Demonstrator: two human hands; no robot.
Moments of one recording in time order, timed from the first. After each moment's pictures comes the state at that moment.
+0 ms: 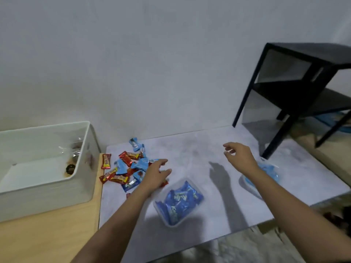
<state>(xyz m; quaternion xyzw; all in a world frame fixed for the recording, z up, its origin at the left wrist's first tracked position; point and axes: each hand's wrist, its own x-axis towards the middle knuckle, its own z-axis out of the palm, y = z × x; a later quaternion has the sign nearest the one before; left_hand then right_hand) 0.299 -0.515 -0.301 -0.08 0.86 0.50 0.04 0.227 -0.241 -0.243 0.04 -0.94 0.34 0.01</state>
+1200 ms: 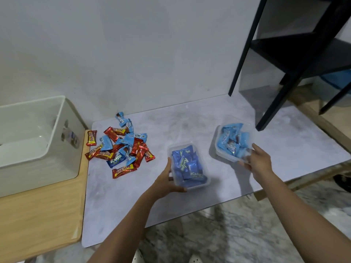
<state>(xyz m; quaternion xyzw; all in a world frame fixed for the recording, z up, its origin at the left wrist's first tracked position) 0.343 -0.429 -0.371 -0.05 0.78 0.58 0.22 0.254 -0.144 -0.340 -0.32 -0.67 0.67 -0.04</state>
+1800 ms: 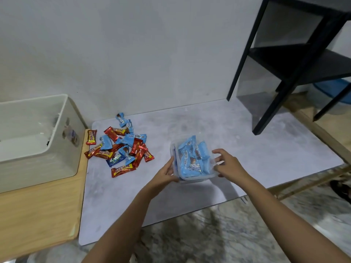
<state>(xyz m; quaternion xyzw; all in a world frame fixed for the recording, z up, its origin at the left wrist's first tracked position) 0.342 -0.430 -0.357 -0.05 0.69 0.68 0.23 0.288 -0.203 -0.312 -0.02 -0.87 0.46 -0.19</state>
